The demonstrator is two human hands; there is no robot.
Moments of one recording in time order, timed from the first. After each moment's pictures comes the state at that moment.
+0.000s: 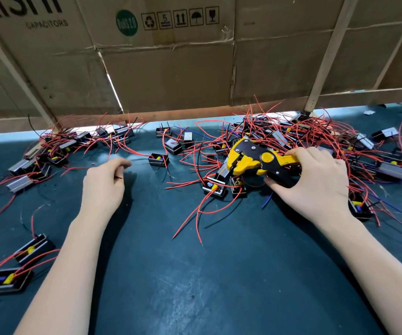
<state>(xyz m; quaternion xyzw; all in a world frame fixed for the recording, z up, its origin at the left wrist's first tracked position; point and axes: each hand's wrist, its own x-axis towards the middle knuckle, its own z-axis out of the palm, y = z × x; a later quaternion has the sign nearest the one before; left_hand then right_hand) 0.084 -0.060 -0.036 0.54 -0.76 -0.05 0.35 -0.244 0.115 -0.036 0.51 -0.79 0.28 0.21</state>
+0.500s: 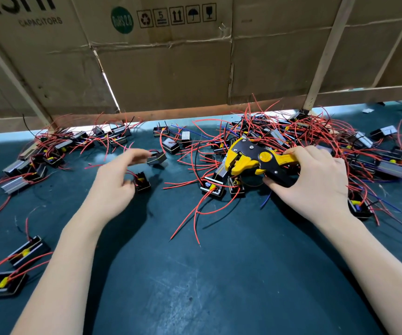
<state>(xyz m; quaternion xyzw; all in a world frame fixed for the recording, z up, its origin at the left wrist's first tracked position) 0.070 -0.033 -0.012 0.41 -0.83 -0.19 0.32 -0.245 0.114 -0.035 0.51 -0.79 0.27 0.21</state>
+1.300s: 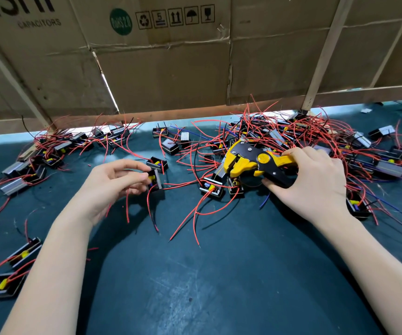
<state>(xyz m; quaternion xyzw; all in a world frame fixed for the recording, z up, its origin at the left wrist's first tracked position) 0.075 -0.036 -0.009 0.41 -0.63 -0.55 0.36 -0.244 0.115 -0.033 0.51 -0.80 0.25 0.20</state>
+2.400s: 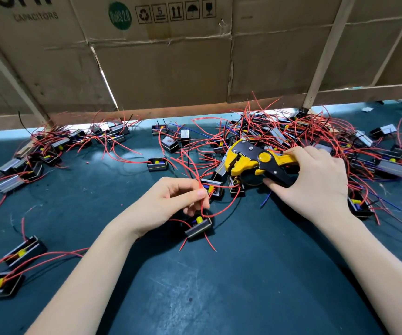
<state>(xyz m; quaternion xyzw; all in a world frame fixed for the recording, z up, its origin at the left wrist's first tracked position) 0.017 0.012 -0.017 0.23 -0.78 -0.56 0.19 -0.244 0.115 -0.033 0.51 -0.80 0.25 0.19</state>
